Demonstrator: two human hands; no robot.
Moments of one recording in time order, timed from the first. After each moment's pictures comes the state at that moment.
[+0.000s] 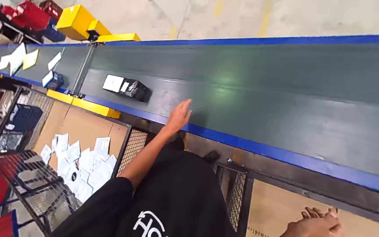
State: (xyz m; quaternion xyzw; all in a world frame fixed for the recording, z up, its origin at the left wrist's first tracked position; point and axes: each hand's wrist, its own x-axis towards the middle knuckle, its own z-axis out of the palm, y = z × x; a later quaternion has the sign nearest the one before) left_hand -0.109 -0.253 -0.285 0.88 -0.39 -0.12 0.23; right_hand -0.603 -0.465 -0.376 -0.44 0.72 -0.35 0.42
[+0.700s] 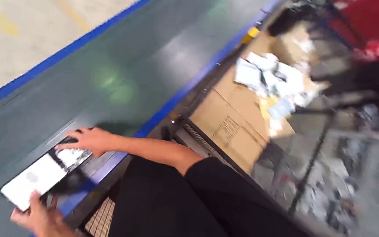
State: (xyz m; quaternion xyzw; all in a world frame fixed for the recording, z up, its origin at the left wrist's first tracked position) left_hand 0.053 -0.093 -0.305 0.80 0.00 -0.23 0.55; right_hand -0.091 -0.343 -0.296 -0.95 0.14 -0.01 0.29
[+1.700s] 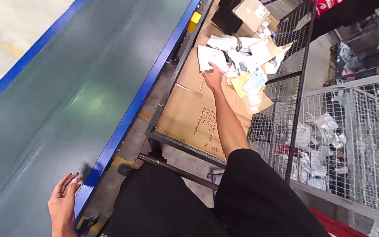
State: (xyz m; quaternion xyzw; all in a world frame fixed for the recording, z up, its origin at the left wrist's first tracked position) left_hand -0.128 -0.257 -0.323 0.73 -0.37 -0.44 0.36; right_hand -0.832 -0.556 -0.313 -0.53 0.78 -0.29 0.16
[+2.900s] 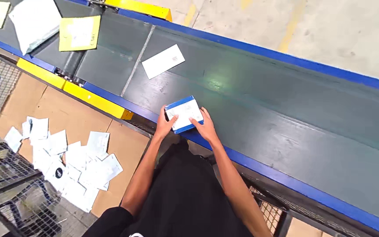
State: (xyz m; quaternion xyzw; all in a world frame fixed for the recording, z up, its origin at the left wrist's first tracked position) left_hand 0.078 -0.006 -0.349 0.77 -0.02 -0.19 0.60; right_hand -0.006 -0.213 -0.357 -0.79 0.23 0.04 0.56
